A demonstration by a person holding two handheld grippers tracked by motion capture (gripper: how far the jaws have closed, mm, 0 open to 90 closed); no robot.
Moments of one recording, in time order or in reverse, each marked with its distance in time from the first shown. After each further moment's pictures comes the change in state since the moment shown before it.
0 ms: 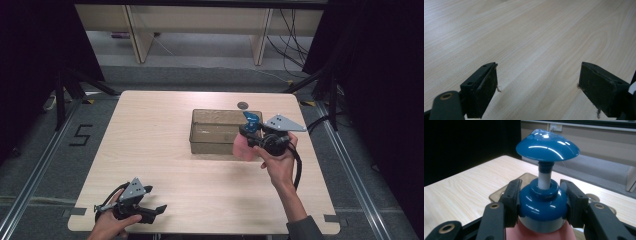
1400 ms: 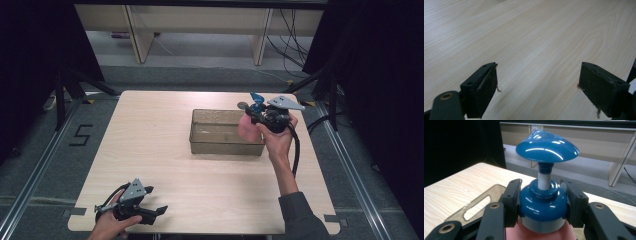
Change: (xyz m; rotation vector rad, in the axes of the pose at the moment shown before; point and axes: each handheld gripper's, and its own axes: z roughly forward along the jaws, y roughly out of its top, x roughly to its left) left arm -0.002 0.000 -0.001 0.011 -0.013 0.026; right arm -0.052 0.013 0.043 -0.007 -0.113 0.054
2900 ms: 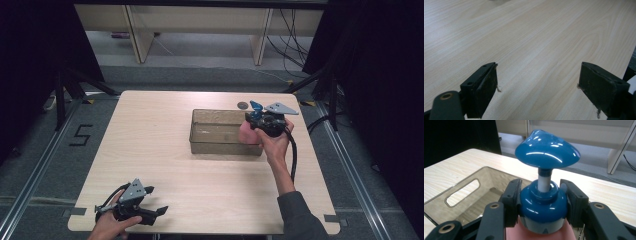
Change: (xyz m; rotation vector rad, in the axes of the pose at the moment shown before) left arm -0.003 0.002 -0.001 -0.027 -0.009 -0.009; right arm -0.012 -0.033 0.022 0.079 -0.012 0.029
